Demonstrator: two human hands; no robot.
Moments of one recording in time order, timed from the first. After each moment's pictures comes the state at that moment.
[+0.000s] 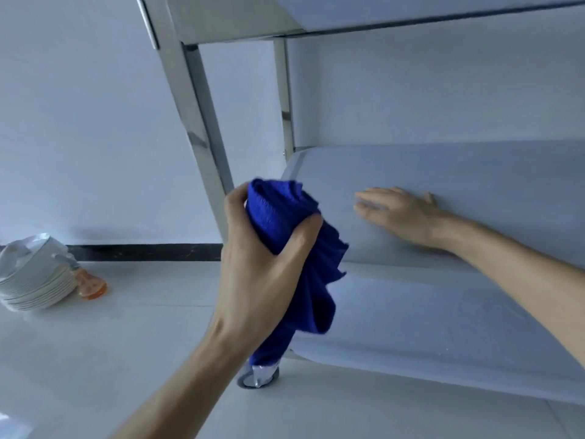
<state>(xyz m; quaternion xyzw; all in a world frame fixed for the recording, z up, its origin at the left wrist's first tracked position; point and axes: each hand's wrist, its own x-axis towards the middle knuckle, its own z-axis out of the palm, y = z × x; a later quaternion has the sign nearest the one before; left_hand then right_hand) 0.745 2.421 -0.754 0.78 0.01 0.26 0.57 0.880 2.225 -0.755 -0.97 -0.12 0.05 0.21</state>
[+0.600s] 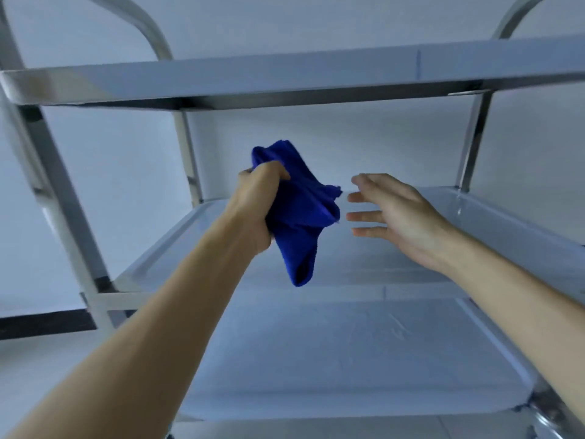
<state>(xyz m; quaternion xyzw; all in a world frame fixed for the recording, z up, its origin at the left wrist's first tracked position) 0.818 2.254 -0.685 0.65 0.00 0.01 0.76 0.813 2.059 -0.722 -0.74 -0.09 -0.09 0.66</state>
